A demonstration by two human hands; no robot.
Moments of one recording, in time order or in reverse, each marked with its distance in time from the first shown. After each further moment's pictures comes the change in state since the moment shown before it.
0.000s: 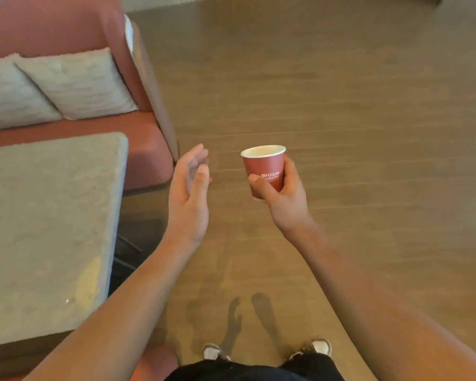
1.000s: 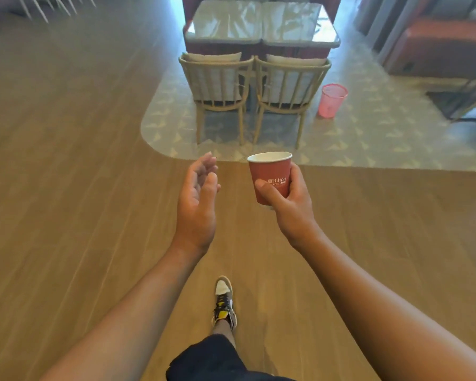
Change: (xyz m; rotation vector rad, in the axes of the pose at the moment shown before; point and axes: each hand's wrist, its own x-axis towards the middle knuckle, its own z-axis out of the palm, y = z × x) left_hand -0.341 0.147 0.748 -0.426 -1.467 -0.034; right_hand -0.333 -0.061 -0.693 -0.036 1.480 -0.135
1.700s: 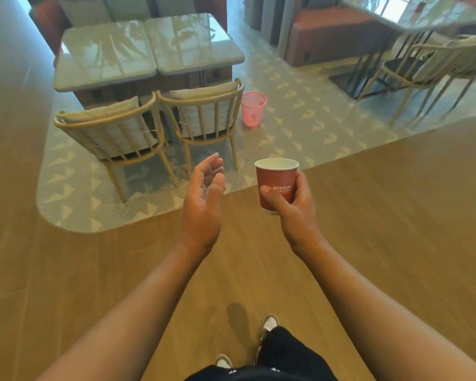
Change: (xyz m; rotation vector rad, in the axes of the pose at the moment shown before) left_hand 0.351 -0.081 0.212 -0.003 -0.430 0.007; right_hand 0.321 0.009 -0.110 0.000 0.487 -0.017
